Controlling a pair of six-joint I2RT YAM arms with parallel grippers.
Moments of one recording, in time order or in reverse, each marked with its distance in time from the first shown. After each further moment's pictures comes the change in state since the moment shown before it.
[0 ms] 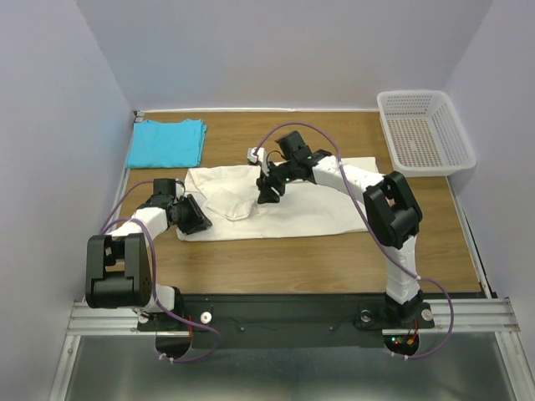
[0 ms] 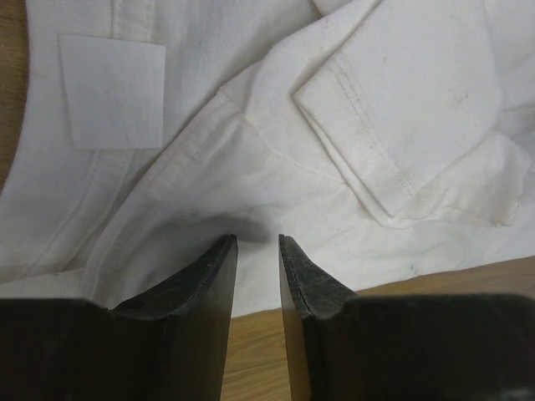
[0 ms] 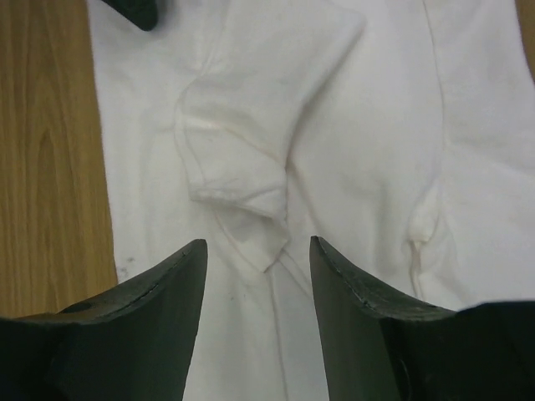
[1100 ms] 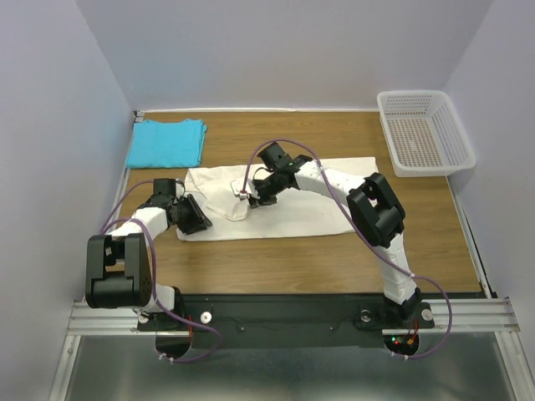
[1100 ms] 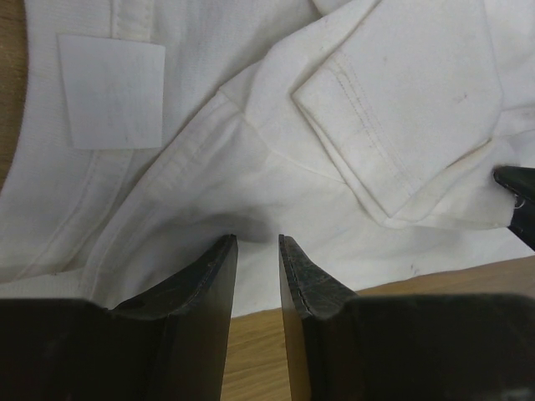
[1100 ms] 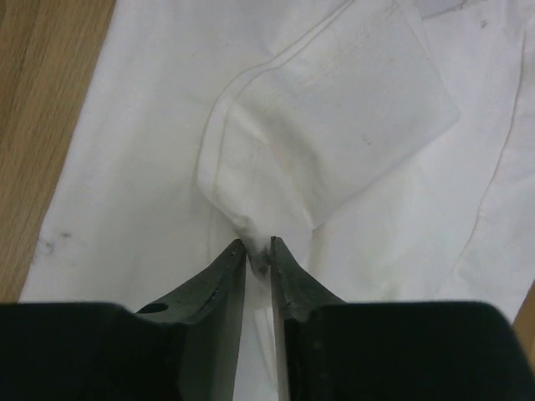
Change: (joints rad) left arm 0.000 0.000 0.000 0.000 0.001 0.000; right arm 0.111 0.084 0.090 -0.181 0.019 -0.690
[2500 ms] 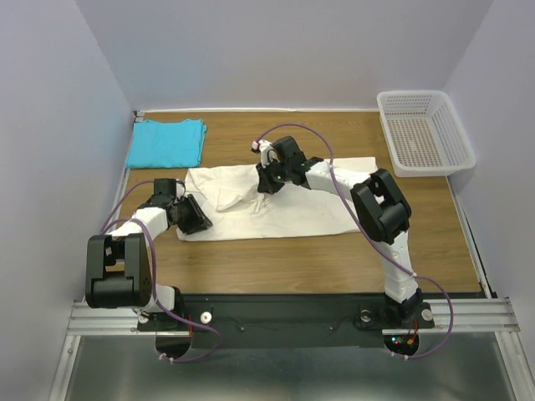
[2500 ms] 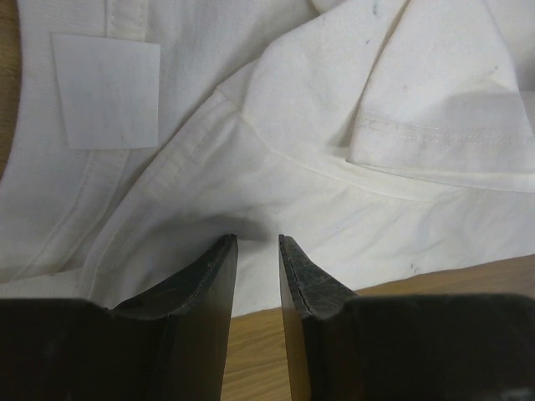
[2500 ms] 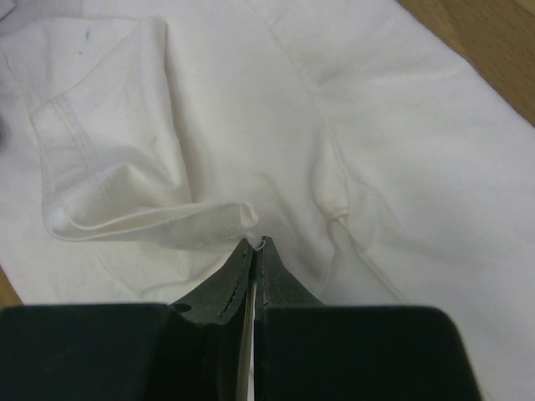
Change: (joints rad) left arm -0.004 0.000 0.000 0.001 0.000 0.000; right arm -0.088 -0.004 -0.105 0.388 0.270 1.093
